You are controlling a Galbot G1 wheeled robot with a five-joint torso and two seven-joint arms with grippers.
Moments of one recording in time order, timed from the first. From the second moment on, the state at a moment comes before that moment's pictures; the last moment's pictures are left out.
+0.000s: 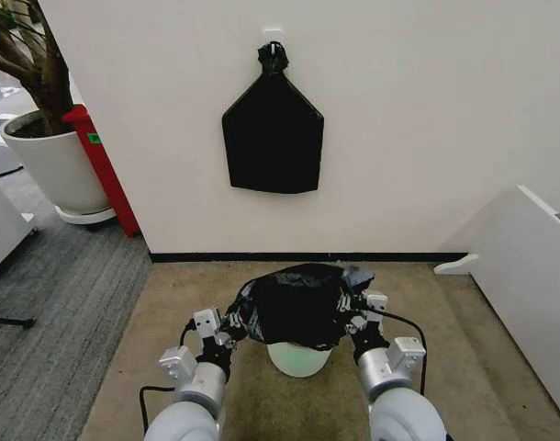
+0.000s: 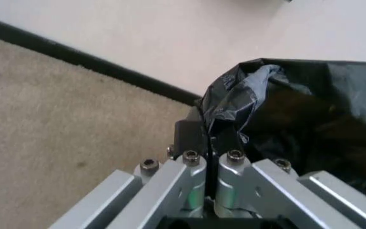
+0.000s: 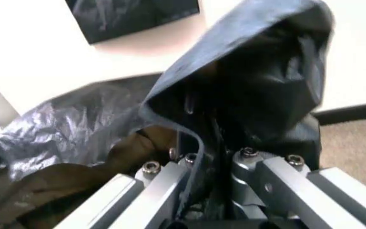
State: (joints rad) left arm 1.52 -1.13 -0.11 -2.26 -0.72 0.11 -0.56; right arm -1.49 1.17 0.12 2.22 0.47 -0.11 0.46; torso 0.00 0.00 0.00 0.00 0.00
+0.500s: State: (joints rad) left arm 1.52 -1.12 -0.11 -2.18 -0.68 0.09 -0.55; right arm -1.53 1.17 0.10 2.14 0.43 -0.06 0.44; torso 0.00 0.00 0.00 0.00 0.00
